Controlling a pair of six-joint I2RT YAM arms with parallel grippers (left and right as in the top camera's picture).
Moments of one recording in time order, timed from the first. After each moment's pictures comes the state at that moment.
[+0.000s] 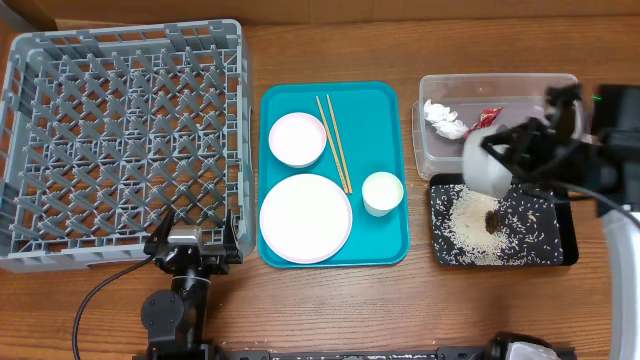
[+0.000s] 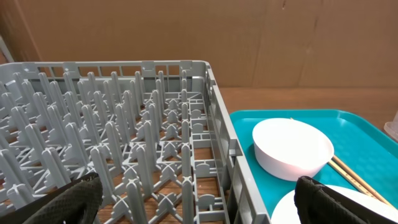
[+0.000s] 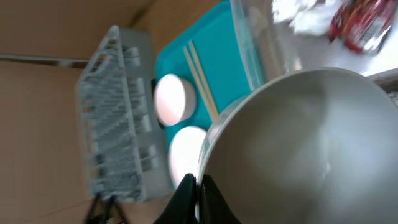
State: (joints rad) left arm 0.10 0.02 0.02 -0.07 0.12 -0.02; right arm -0.25 1.29 1.31 -1.07 -0.76 0.35
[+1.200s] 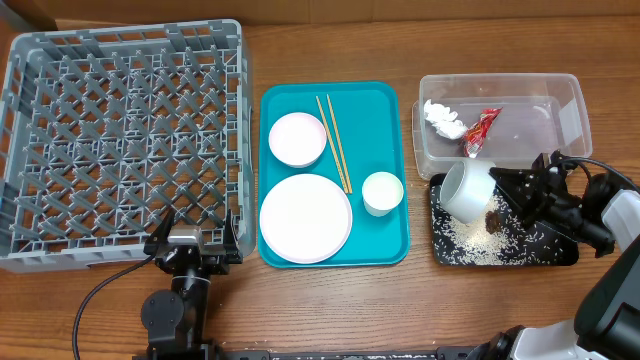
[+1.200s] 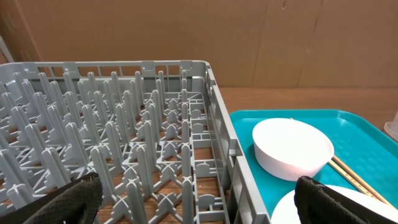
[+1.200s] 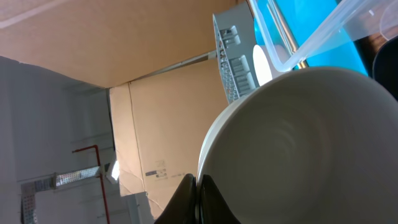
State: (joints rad) left arm 0.10 0.02 0.02 -0.07 0.12 -0.02; right arm -0.55 1.68 0.91 -1.05 -1.55 -0.01
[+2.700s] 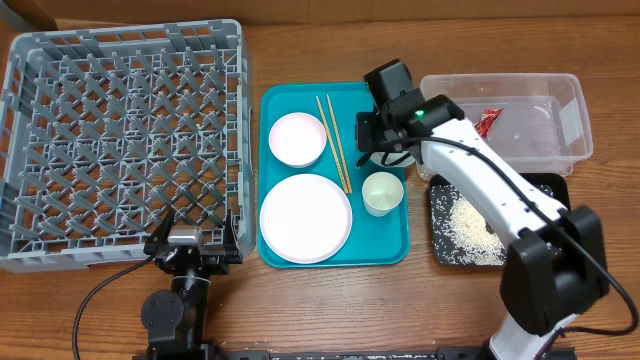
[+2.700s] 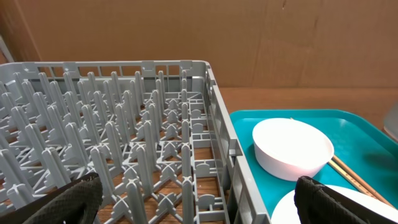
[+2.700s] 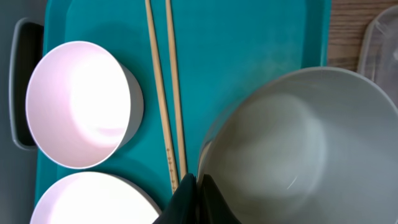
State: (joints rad) left arm 0.10 0.02 0.02 -0.07 0.12 -0.02; right arm 0.48 1.87 1.51 -0.72 -0.03 0.43
